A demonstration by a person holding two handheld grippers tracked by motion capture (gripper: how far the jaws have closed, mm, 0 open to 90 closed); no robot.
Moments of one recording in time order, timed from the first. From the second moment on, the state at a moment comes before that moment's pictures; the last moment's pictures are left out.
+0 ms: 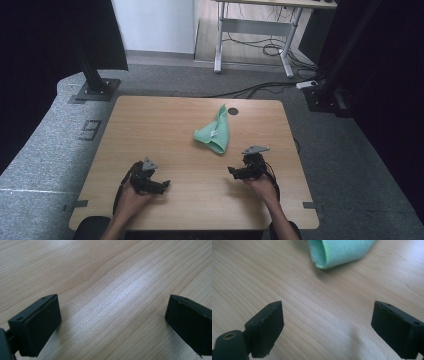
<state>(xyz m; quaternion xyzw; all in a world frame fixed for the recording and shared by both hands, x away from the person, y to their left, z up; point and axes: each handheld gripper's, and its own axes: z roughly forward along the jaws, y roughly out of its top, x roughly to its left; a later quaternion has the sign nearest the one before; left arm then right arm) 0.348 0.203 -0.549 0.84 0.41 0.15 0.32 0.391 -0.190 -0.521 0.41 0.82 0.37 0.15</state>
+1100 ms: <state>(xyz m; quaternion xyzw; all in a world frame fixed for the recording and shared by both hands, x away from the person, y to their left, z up) 0.348 0.203 -0.549 0.84 0.41 0.15 0.32 0.453 -0.140 -0.517 0.40 0.84 0.34 0.16</state>
